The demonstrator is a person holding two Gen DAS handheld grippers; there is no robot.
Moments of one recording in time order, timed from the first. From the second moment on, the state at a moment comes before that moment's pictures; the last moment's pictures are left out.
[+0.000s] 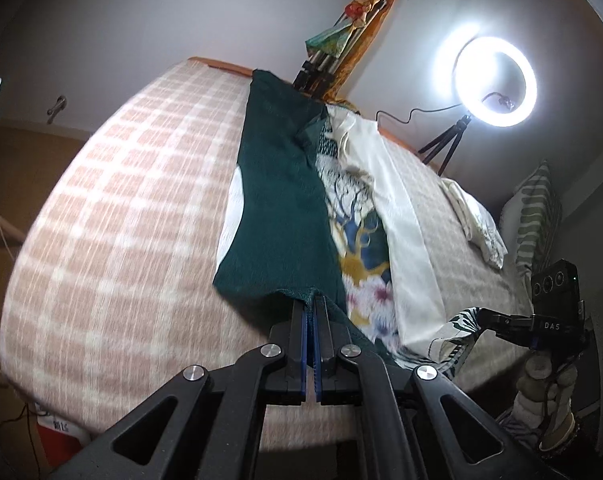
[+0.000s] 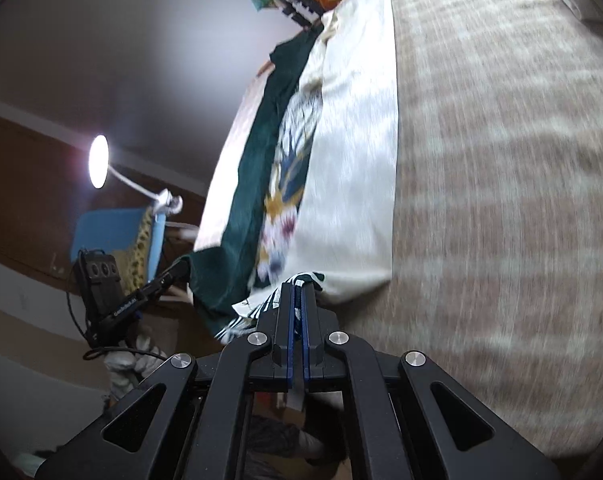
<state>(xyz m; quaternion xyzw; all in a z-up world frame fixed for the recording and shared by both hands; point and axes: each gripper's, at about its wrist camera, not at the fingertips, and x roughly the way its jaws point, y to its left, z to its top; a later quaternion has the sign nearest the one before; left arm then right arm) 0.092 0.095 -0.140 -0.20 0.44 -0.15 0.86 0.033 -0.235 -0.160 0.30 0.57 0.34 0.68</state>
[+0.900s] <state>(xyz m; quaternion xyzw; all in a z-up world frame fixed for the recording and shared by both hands) 0.242 0.113 -0.179 -0.20 0.45 -0.07 0.87 0.177 -0.216 -0.198 0.29 0.57 0.27 0.72</state>
